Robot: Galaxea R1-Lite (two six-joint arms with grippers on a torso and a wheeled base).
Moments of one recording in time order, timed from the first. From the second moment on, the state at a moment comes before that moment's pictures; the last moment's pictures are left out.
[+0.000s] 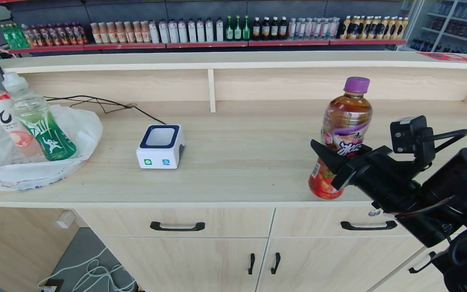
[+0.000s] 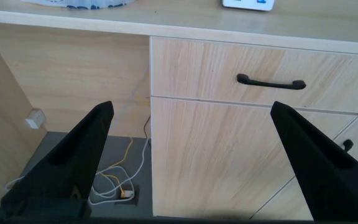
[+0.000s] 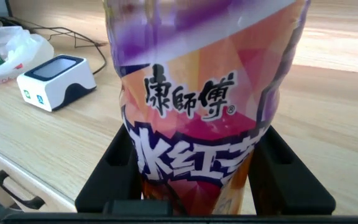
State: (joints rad) left arm 0.00 0.00 0.00 0.00 0.00 -0.01; right arm 0.46 1.75 -0.46 -1.57 0.05 -0.03
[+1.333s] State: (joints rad) left arm 0.00 0.00 0.00 0.00 0.00 -0.01; right arm 0.40 1.66 -0.46 -1.57 0.05 0.01
